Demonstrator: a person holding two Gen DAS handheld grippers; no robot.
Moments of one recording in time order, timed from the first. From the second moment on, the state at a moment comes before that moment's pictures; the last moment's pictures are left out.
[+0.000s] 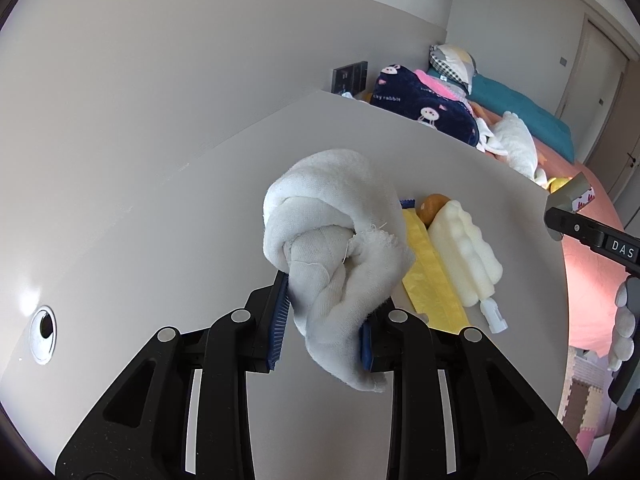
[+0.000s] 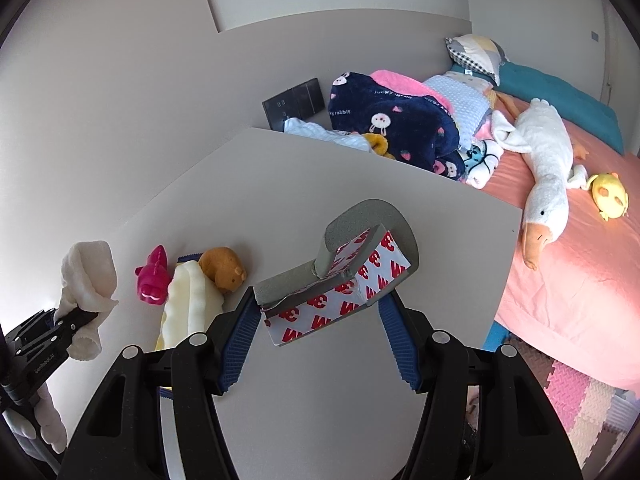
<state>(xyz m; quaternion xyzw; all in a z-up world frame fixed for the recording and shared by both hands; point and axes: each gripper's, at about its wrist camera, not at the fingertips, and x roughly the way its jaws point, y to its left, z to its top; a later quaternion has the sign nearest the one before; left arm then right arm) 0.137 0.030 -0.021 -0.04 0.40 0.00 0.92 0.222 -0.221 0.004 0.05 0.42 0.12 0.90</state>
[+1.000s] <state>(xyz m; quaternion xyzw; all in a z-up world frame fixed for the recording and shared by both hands) 0.070 -0.079 0.015 -0.02 0.37 -0.08 0.92 0.094 -0.283 0.047 0.05 0.39 0.10 0.91</state>
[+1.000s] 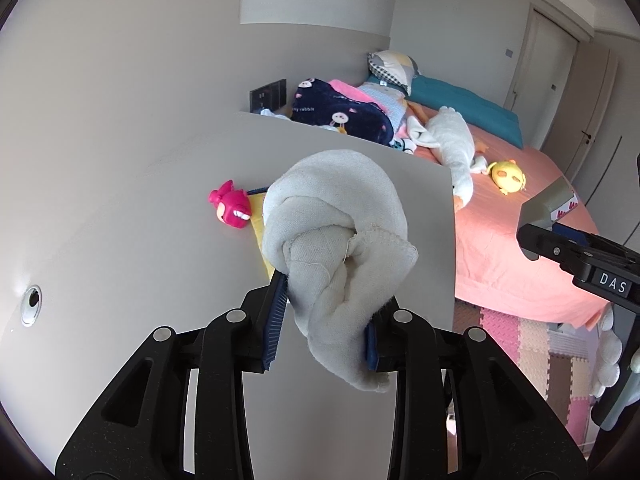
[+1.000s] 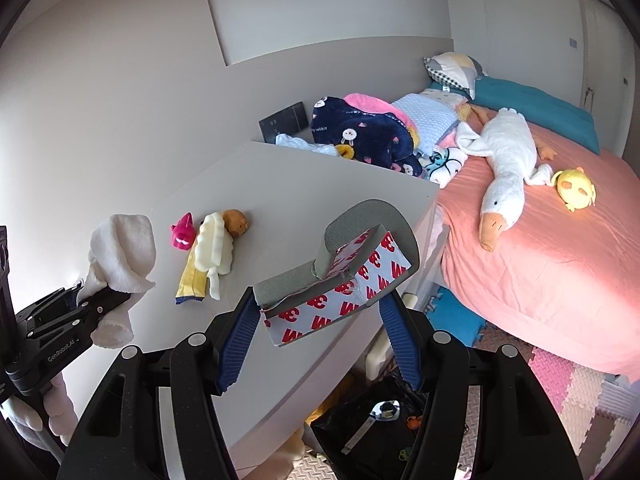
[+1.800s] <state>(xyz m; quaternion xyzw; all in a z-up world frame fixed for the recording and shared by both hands) 0.039 -0.187 0.002 0.04 0.39 -0.19 0.90 0.026 -0.368 0.049 0.09 0.39 0.03 0.92</state>
